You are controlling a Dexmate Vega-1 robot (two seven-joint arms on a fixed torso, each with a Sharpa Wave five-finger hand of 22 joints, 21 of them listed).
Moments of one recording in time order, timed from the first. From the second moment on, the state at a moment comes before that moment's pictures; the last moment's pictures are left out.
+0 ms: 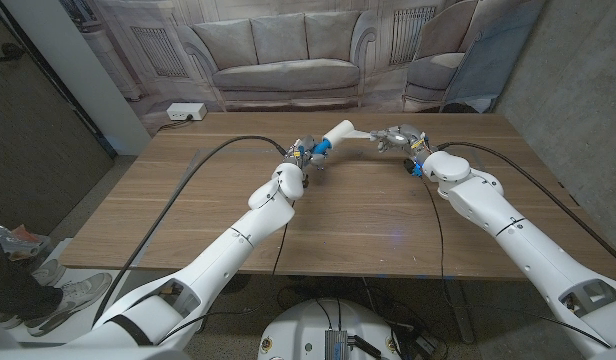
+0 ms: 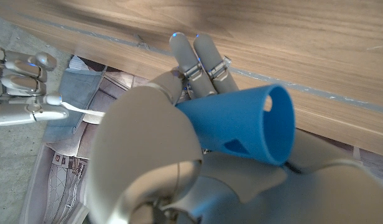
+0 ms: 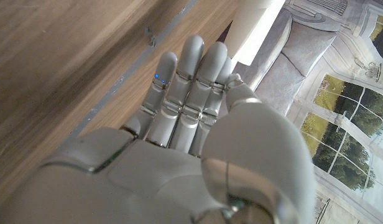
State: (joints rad) left arm 0.74 0.24 0.59 -1.59 0.49 0.48 0.14; left_hand 1.25 0.10 0.59 -0.14 0.18 0.87 0.10 0.45 0.48 0.97 -0.03 0.51 0.54 1.32 -0.23 0.38 0.60 0.99 -0.15 0.96 0.19; right arm -0.79 -0.57 -0.38 -1.64 0.33 -0.24 -0.06; right_hand 1.11 0.09 0.34 -0.16 0.21 1.07 0.04 0.54 0.32 1.25 -0.08 0.71 0.59 1.06 -0.16 0.89 0.61 0.47 -0.05 1.24 0.46
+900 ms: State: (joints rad) left arm 0.78 0.24 0.54 -1.65 0.49 0.52 0.18; left_hand 1.24 0.10 0.60 -0.14 0.17 0.90 0.09 0.44 0.48 0.98 -0.02 0.50 0.54 1.33 -0.23 0.38 0.61 0.98 -0.15 0.97 0.19; right arm -0.82 -0.56 -0.36 -1.65 0.32 -0.25 -0.12; right_hand 1.10 0.07 0.38 -0.16 0.22 1.07 0.03 0.54 0.33 1.26 -0.09 0.71 0.59 1.07 -0.16 0.86 0.61 0.46 -0.05 1.26 0.43
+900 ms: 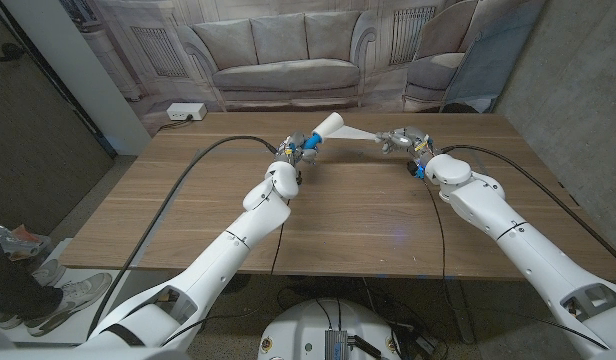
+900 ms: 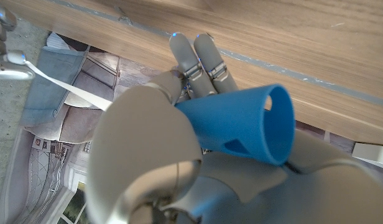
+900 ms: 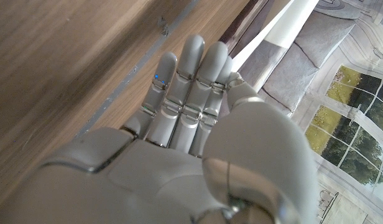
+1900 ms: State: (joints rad) left arm 0.81 0.26 0.53 -1.70 0.49 0.53 0.18; left_hand 1.23 0.08 0.61 -0.14 0.17 0.91 0.09 0.43 0.48 0.98 -0.02 0.50 0.54 1.33 -0.22 0.37 0.61 0.98 -0.15 0.99 0.19; right arm -0.91 -0.58 -0.29 -1.71 0.33 -0.28 -0.25; right_hand 1.09 0.05 0.42 -0.15 0.24 1.08 0.03 0.53 0.35 1.26 -0.09 0.71 0.60 1.07 -0.17 0.83 0.63 0.45 -0.04 1.30 0.39
